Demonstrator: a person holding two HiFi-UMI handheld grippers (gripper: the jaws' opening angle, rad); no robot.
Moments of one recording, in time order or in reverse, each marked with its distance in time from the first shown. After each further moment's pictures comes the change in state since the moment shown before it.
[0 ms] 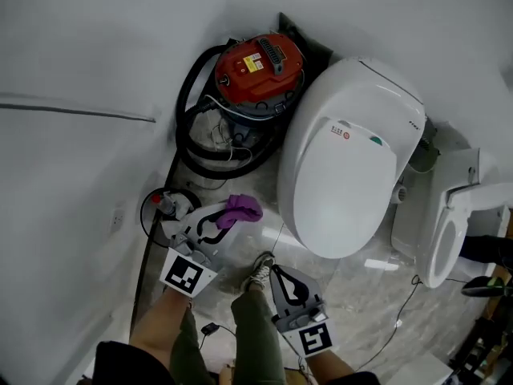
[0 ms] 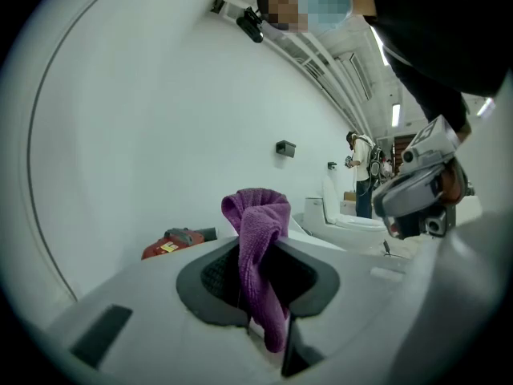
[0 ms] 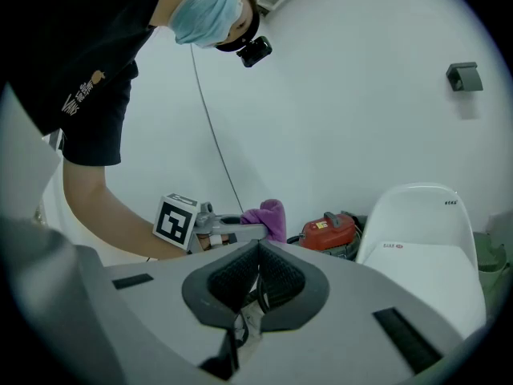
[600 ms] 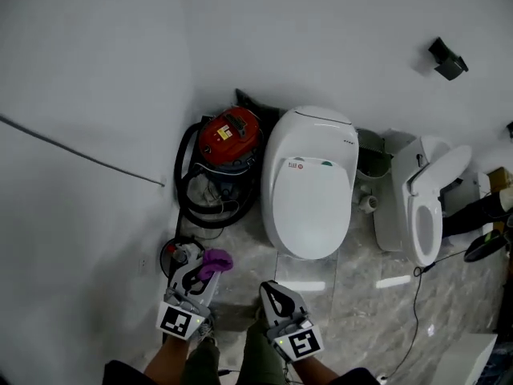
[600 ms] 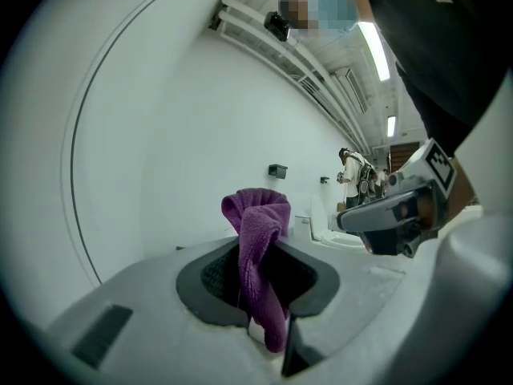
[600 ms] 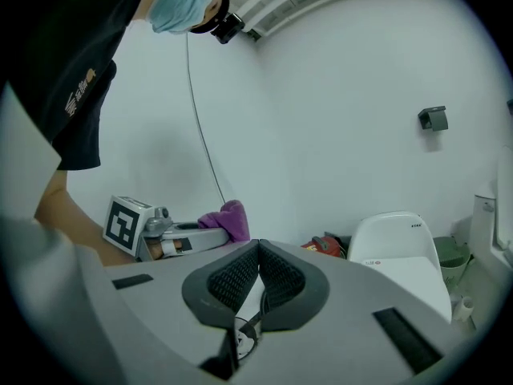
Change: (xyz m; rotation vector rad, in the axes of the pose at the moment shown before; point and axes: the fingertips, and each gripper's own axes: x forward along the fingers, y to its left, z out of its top) left arm -0.143 -0.039 0.128 -0.043 -0.021 -0.001; right arm -0.062 0.084 0.109 0.087 -0.125 -0.206
